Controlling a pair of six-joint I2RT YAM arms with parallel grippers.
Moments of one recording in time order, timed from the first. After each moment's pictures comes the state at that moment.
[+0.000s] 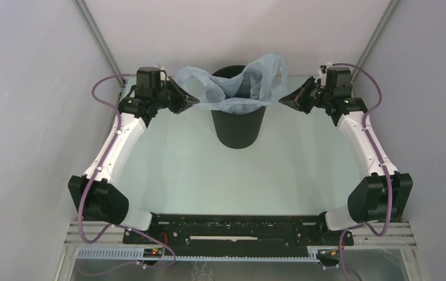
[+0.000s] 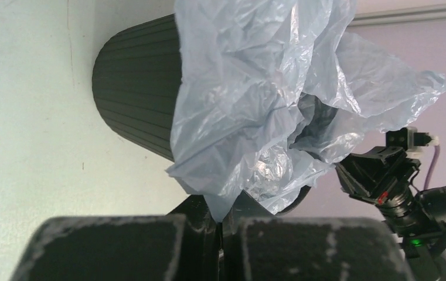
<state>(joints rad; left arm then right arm) -0.22 1.45 1.46 -0.58 0.33 -0.95 0.08 1.47 1.39 -0.49 -0.55 0.88</state>
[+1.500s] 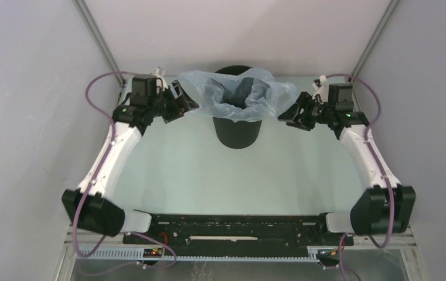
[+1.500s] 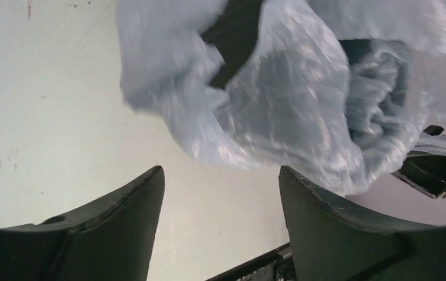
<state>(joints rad) -0.21 1.40 1.41 -0.64 0.28 -0.65 0.03 1.41 1.20 -0.50 -0.68 0.57</state>
